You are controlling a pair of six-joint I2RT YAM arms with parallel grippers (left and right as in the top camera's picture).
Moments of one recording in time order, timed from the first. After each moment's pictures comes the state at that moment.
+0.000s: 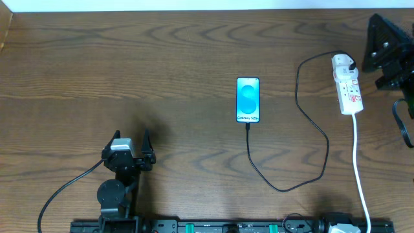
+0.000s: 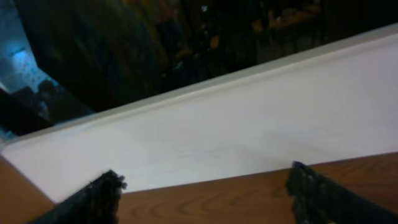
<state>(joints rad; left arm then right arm) 0.01 0.01 0.02 -0.11 0.02 -0.07 -0.03 1.02 1.60 -0.60 -0.19 0.34</state>
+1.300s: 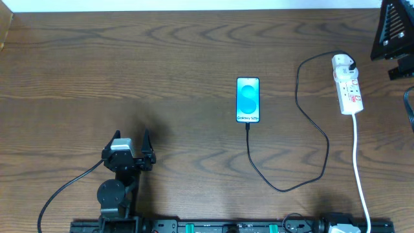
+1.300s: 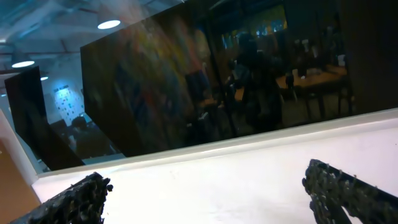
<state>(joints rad) 0.01 0.01 0.02 -0.11 0.02 -0.07 -0.03 1.01 1.60 -0.34 -0.23 0.34</state>
